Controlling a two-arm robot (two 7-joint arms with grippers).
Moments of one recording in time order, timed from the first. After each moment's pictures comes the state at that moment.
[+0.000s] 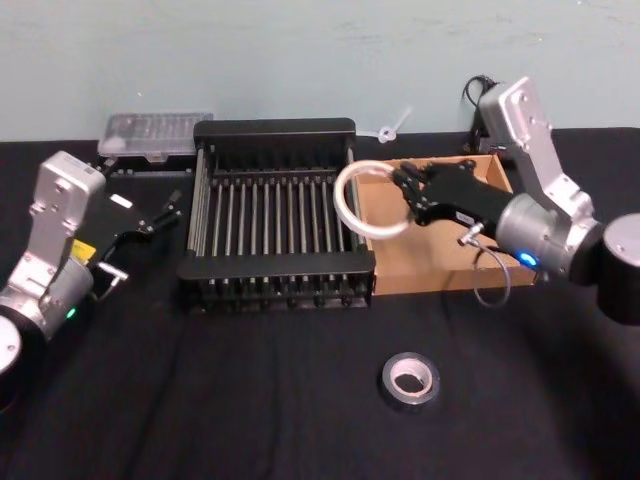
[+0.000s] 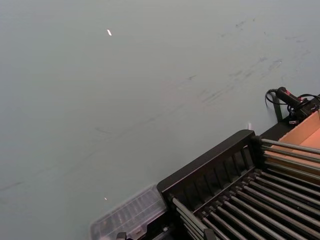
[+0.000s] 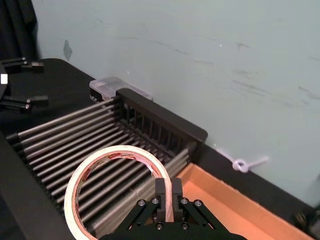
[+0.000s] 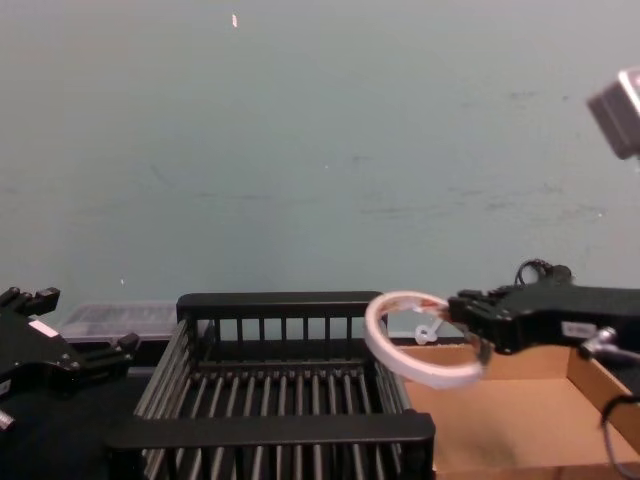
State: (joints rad) left arm -0.20 0.60 0.45 -1.41 -0.25 -0.12 0.03; right arm 0.38 0.39 -0.42 -1.38 0.26 0.17 0.44
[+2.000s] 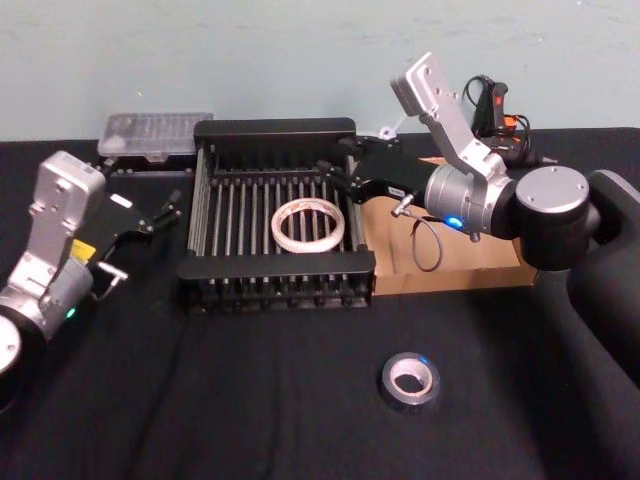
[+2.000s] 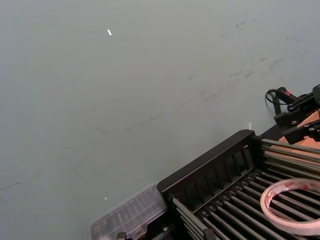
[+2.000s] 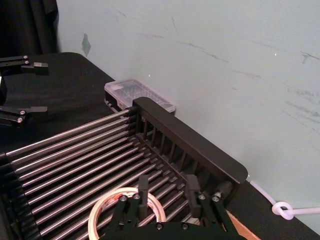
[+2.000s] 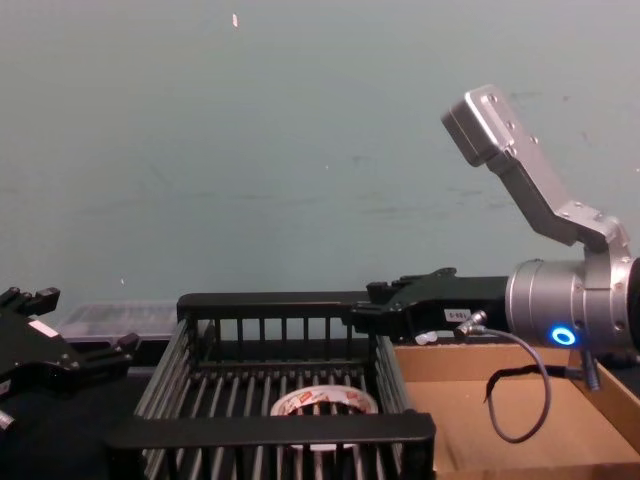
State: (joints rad) left arm -0.20 0.60 0.45 -1.41 -0.25 -0.12 0.03; right arm 0.65 0.22 -0.54 -1.00 0.20 0.08 0.53
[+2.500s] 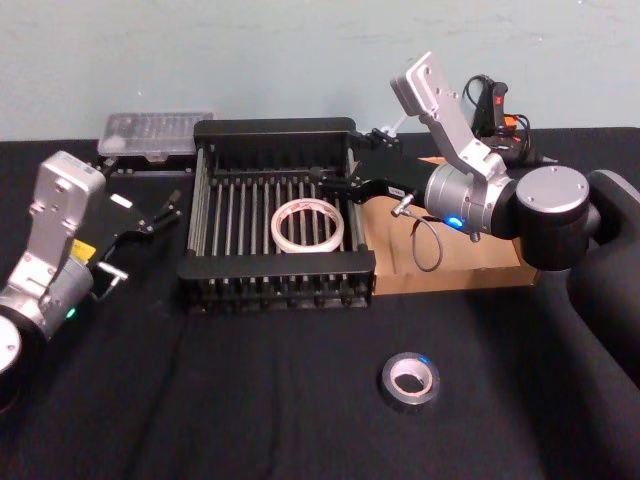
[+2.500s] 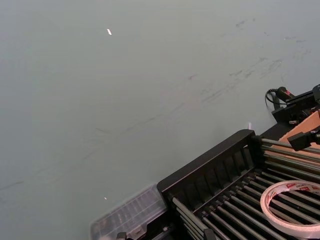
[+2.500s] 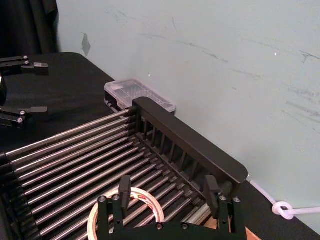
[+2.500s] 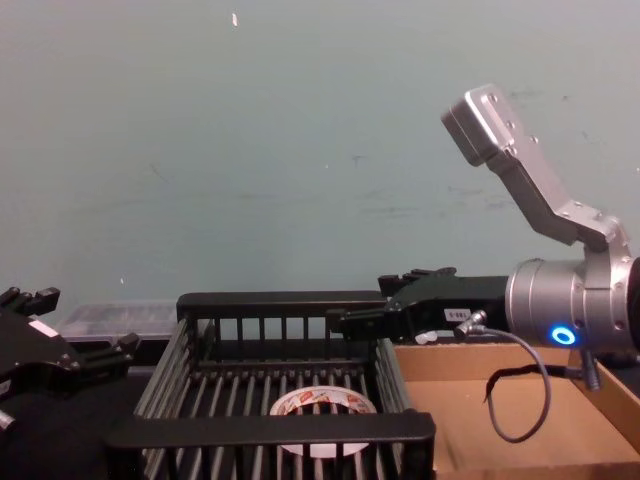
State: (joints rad) left arm -0.20 0.60 0.45 -1.41 -0.25 -0.12 0.03; right arm 0.65 0.22 -0.54 -1.00 0.20 0.08 0.53
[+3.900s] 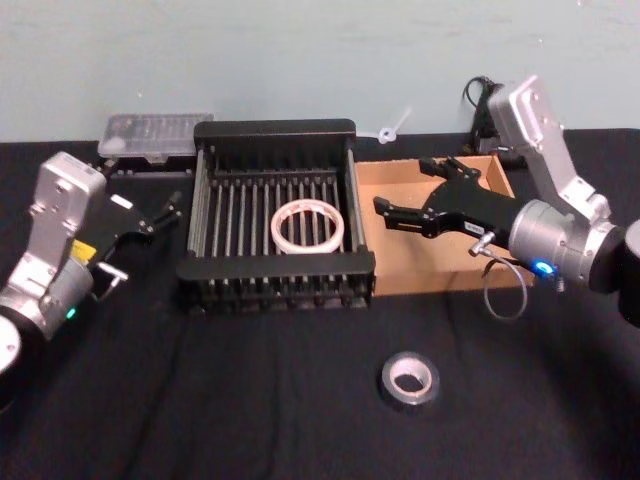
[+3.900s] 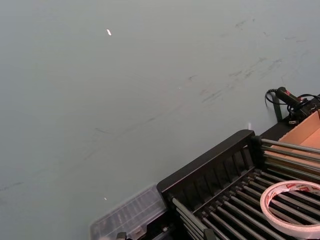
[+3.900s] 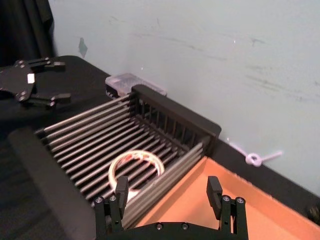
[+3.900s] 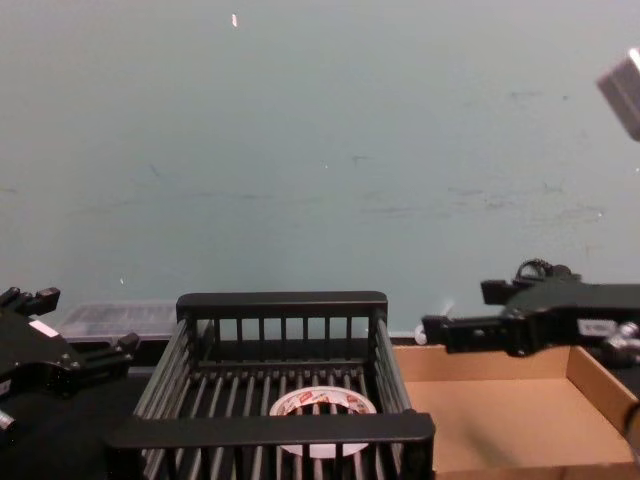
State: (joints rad) left arm -0.20 0.60 0.45 -1.41 -0.25 -0.12 0.03; right arm 0.35 0.44 -0.42 -1.48 0.31 0.26 0.47
